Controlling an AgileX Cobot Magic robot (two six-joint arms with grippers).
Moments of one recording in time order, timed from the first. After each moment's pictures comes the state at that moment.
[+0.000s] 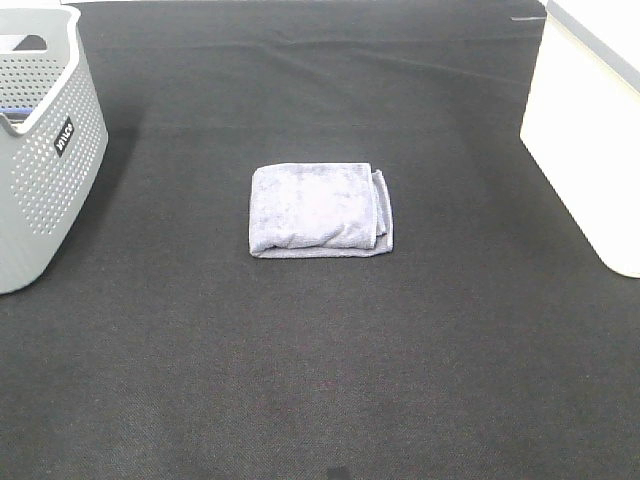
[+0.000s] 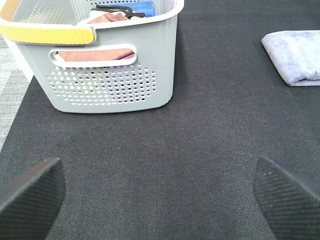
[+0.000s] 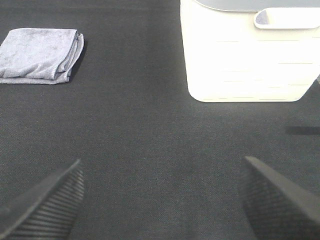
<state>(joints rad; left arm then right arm) 0.00 0.00 -0.50 0.00 1.05 0.00 0.03 -0.01 -0.50 0.07 1.07 -0.06</state>
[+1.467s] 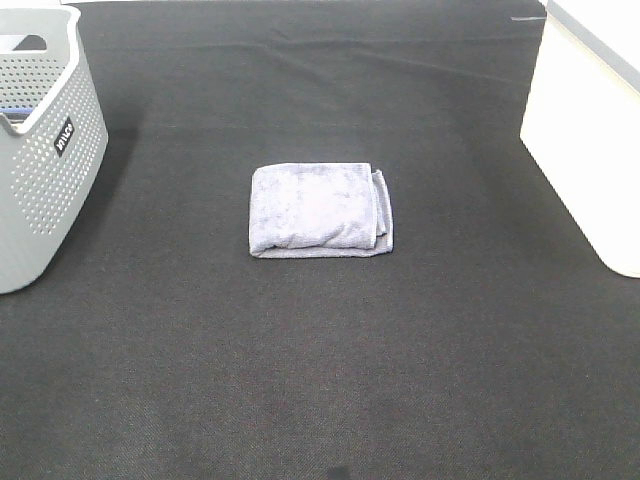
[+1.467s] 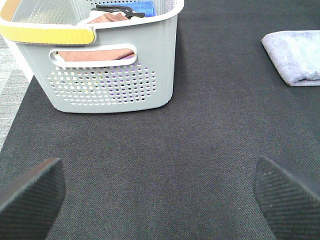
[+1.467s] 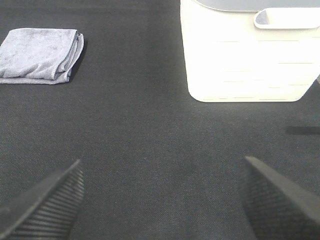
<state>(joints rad) 0.00 0.00 -0.50 0.00 1.05 0.00 0.03 -0.01 -0.50 0.07 1.07 -0.06</state>
